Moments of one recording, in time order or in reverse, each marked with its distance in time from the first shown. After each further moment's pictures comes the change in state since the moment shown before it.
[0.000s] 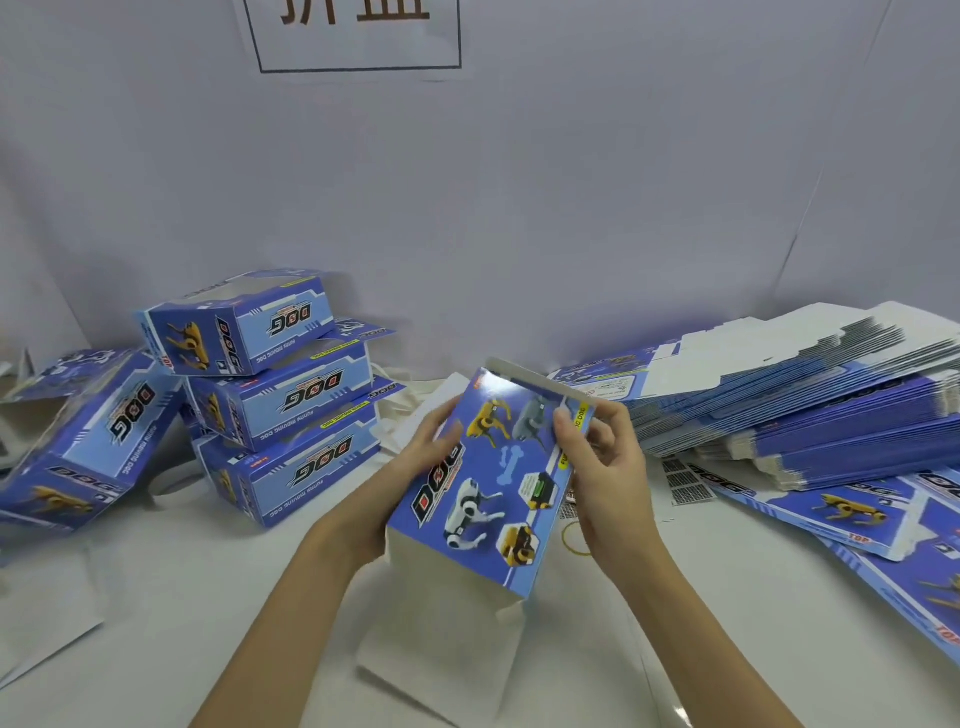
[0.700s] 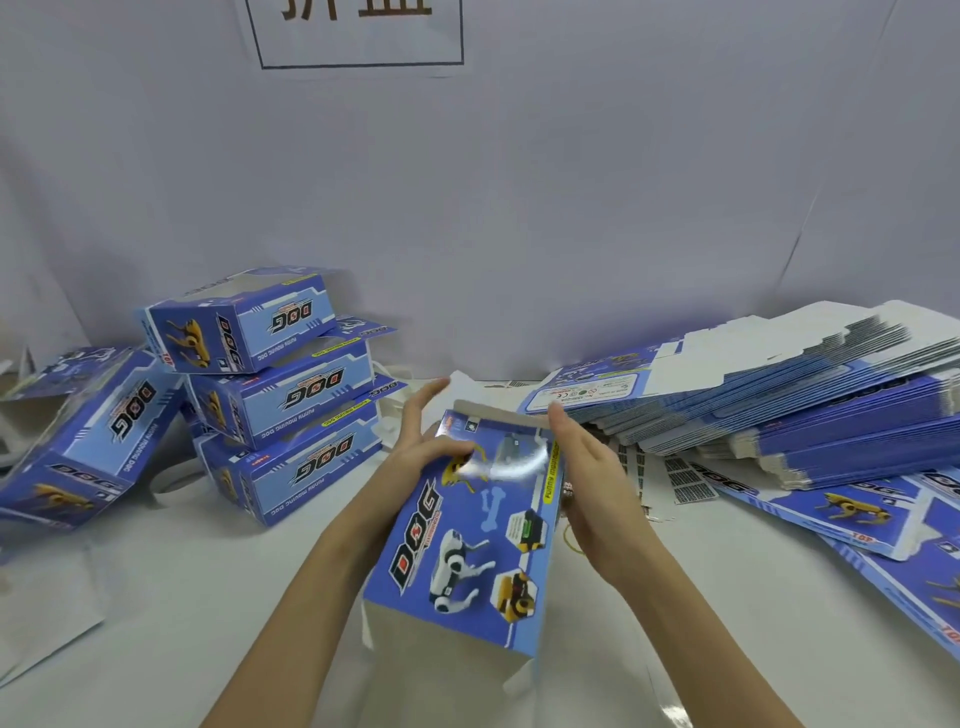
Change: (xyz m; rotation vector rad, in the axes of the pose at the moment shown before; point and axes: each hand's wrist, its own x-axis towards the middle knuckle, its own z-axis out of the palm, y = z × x) left_hand 0.001 -0.001 0.011 -0.052 0.124 0.082; right_hand -0.007 -0.006 0.009 -0.095 -0.156 0.219
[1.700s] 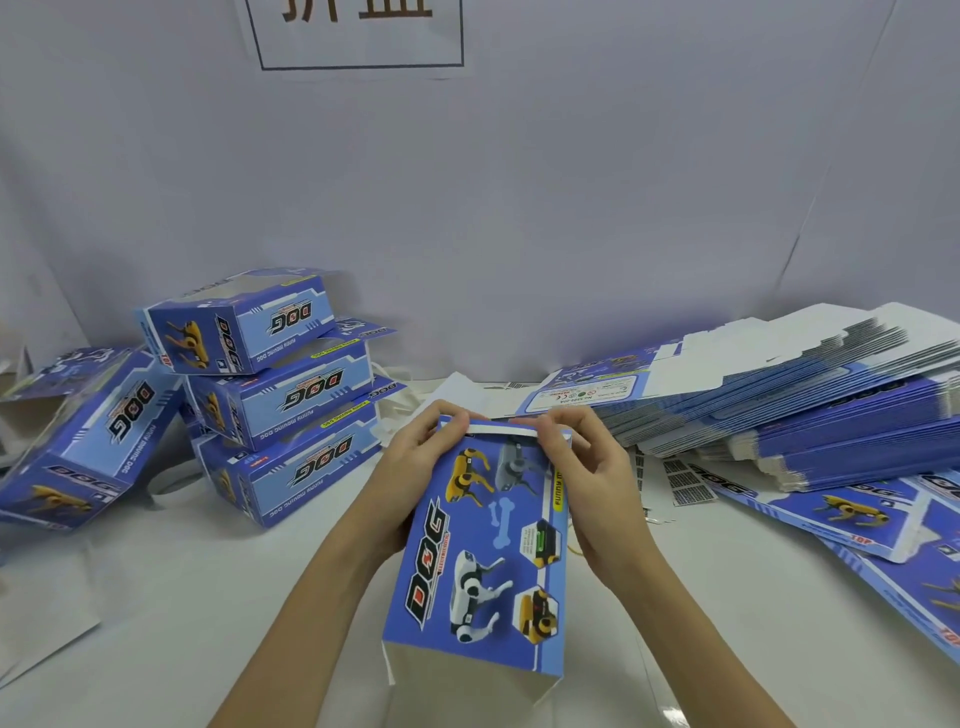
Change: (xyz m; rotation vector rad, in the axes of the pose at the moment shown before) left_hand -0.038 0.016 0.001 -0.319 -0.089 -0.121; right_hand -0.005 -0.003 0.001 0.002 0.005 -0.164
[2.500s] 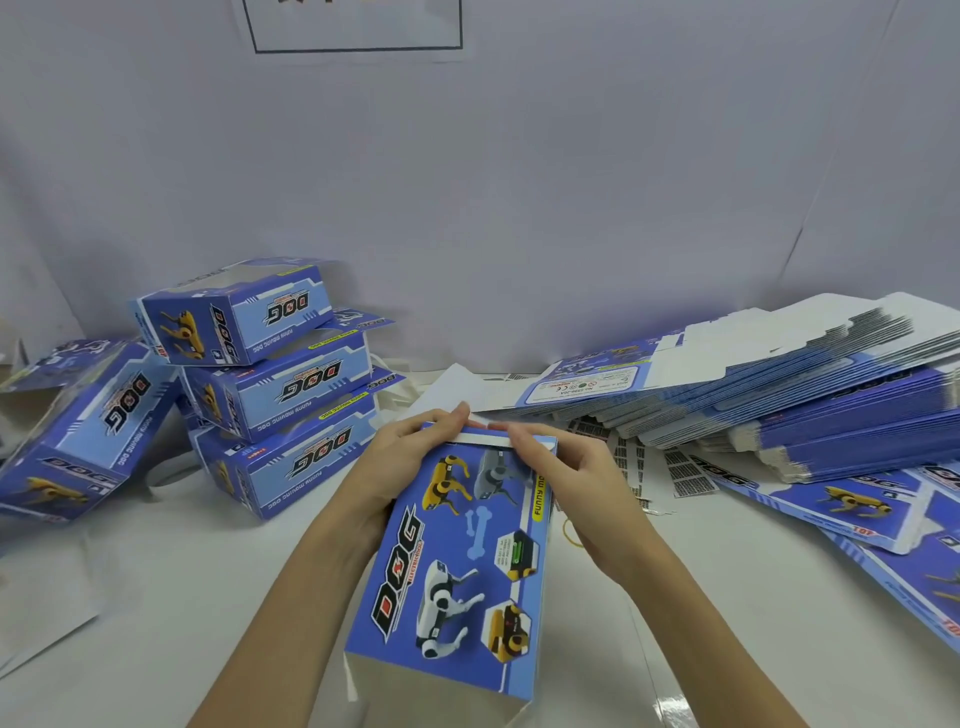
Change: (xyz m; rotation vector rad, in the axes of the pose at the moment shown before) left_hand 0.005 0.001 -0.012 0.071 0.077 -0.104; right_hand -0.005 -0.010 0.005 -0.102 -0.124 0.183
